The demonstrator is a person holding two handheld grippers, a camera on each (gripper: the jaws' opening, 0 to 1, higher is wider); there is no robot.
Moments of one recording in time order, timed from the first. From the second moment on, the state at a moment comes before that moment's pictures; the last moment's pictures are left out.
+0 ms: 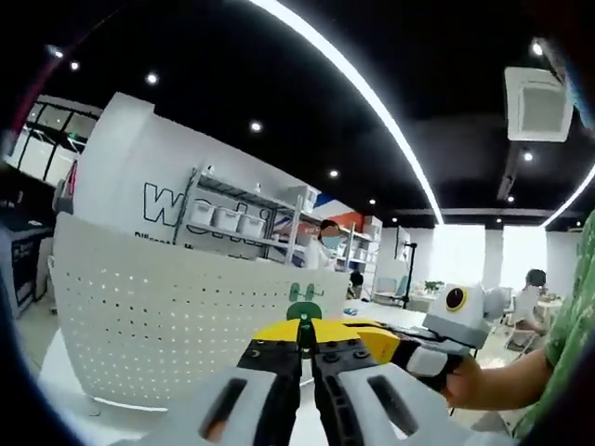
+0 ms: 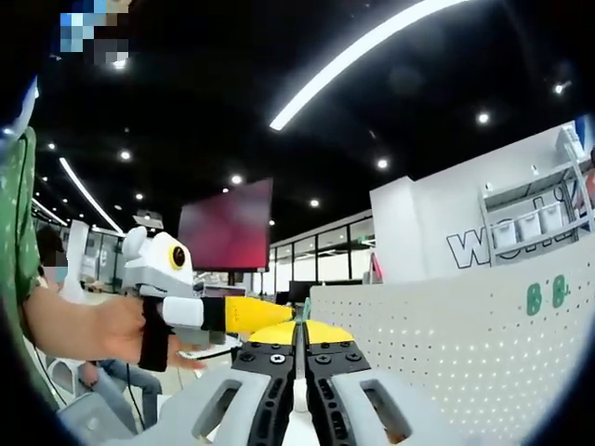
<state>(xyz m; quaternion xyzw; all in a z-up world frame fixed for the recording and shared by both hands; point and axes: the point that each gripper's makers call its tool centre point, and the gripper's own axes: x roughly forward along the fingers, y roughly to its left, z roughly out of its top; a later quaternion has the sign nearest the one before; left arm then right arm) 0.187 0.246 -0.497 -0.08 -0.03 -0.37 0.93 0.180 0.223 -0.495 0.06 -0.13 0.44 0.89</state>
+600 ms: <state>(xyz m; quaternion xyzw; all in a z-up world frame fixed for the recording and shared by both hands) 0.184 0.238 -0.507 0.07 -0.05 -0.34 0.94 0.187 0.224 -0.501 0.06 -0.11 0.44 0.89</state>
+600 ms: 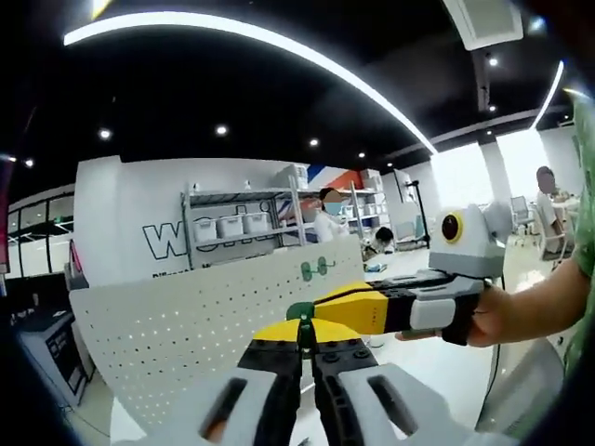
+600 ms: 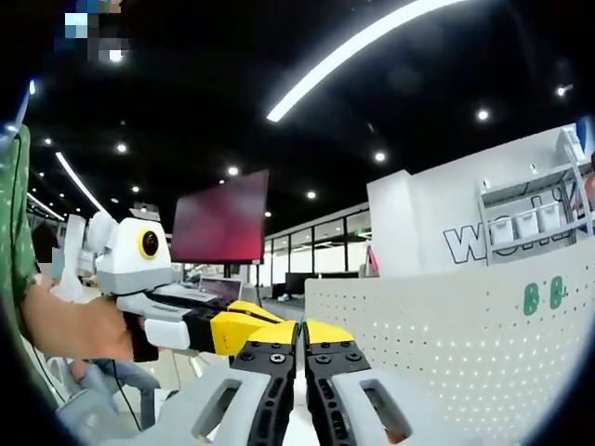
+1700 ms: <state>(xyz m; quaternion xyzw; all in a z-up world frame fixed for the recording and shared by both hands) 0.191 0.233 -0.506 0.10 -0.07 -0.33 0.94 0.186 0.220 -0.495 0.10 -0.10 0.44 0.89</state>
